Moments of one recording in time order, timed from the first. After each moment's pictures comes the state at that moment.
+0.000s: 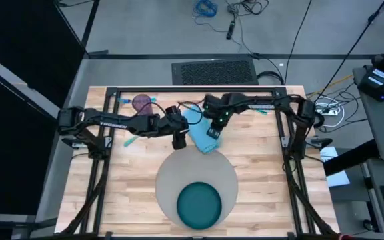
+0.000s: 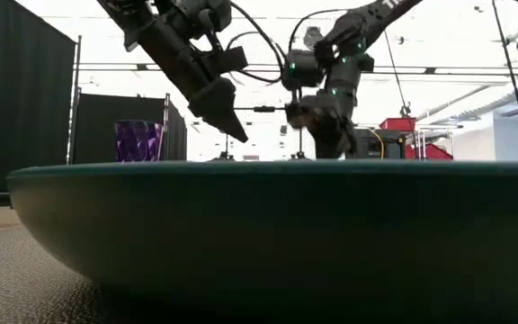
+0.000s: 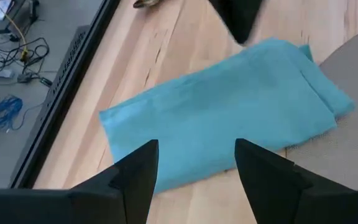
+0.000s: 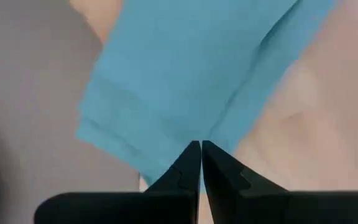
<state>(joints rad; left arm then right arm) 0.12 1.56 0.96 -0.17 -0.29 0.13 -0.37 1.82 1.34 -0.82 -0.19 0.14</state>
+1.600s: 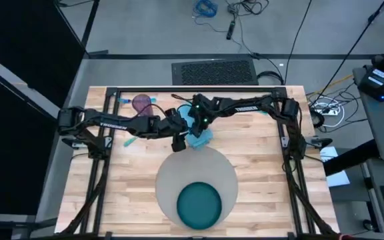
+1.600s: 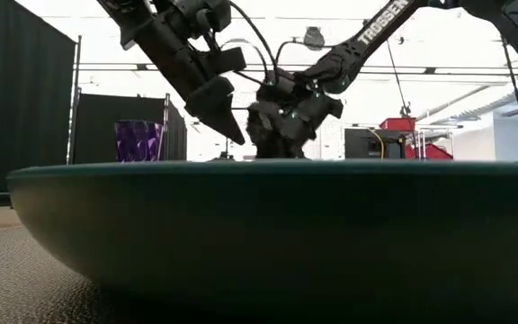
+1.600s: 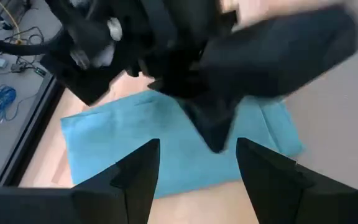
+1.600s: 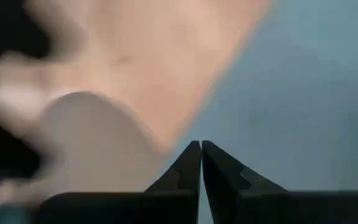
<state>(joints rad) 0.09 1.56 0.96 -0.20 -0.29 0.09 -0.36 2.01 1.35 -0.27 -0.53 0.35</state>
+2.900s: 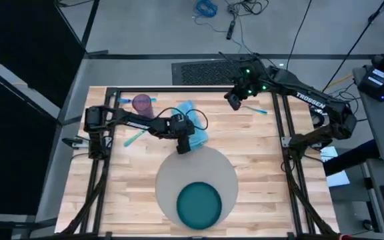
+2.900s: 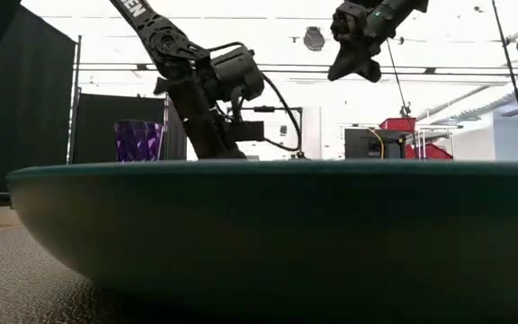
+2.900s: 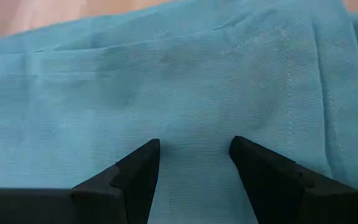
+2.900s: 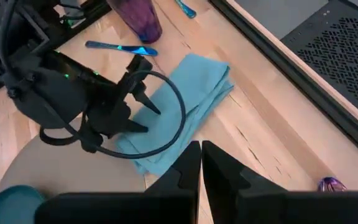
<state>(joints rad) 0.15 1.89 1.07 -0.32 -0.22 0.03 -0.61 1.37 1.35 -0.79 -0.29 0.11</state>
